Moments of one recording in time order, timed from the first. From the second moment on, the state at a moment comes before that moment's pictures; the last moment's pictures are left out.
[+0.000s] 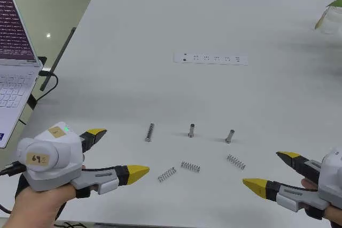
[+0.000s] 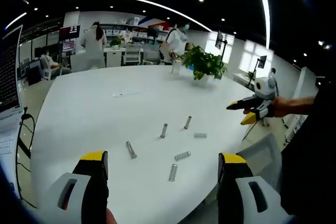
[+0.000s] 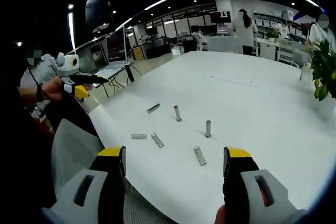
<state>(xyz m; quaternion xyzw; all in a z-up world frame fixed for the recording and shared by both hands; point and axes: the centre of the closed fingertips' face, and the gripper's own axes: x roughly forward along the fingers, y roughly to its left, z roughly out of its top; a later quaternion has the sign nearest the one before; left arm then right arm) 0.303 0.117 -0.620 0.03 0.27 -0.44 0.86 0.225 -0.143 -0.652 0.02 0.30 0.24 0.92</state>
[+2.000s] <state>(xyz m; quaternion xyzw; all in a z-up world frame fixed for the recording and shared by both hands) 0.302 0.124 -0.616 0.03 0.27 -0.43 0.86 0.225 -0.144 -0.654 0.02 0.31 0.24 0.92</state>
